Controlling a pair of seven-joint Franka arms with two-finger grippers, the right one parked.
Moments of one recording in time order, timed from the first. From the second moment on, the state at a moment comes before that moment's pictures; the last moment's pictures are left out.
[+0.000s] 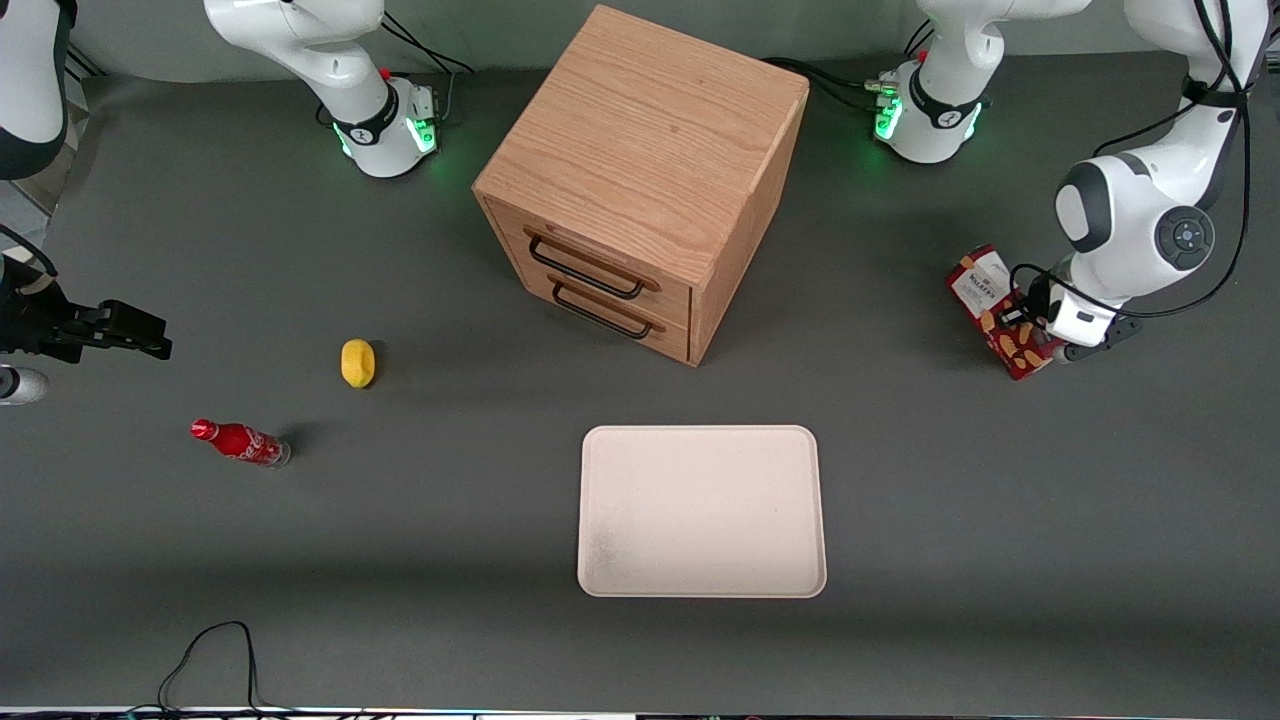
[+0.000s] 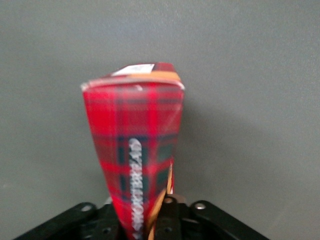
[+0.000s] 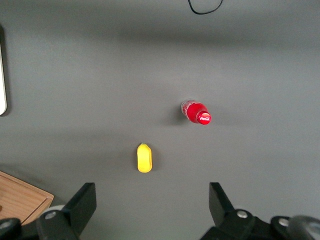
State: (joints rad) arm -0.05 0.13 0.20 -2.51 -0.09 2.47 -0.19
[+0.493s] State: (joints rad) arm -0.08 0.11 0.19 -2.21 -0.09 2.08 -0.16
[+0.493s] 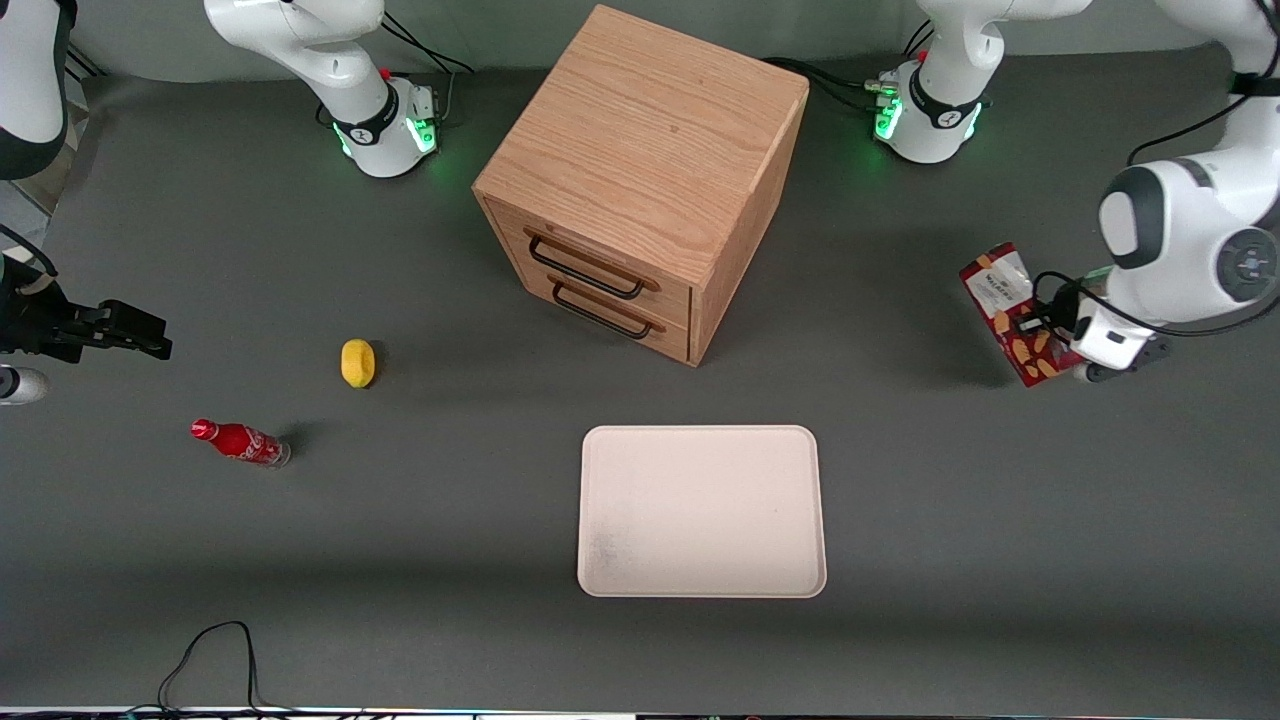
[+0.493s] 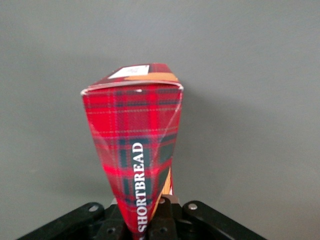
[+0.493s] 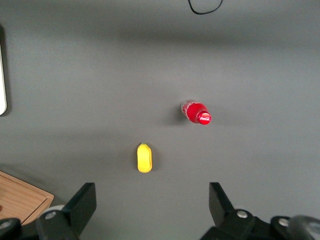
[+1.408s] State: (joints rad) arm -0.33 0.52 0.13 -1.26 -0.12 1.66 -0.10
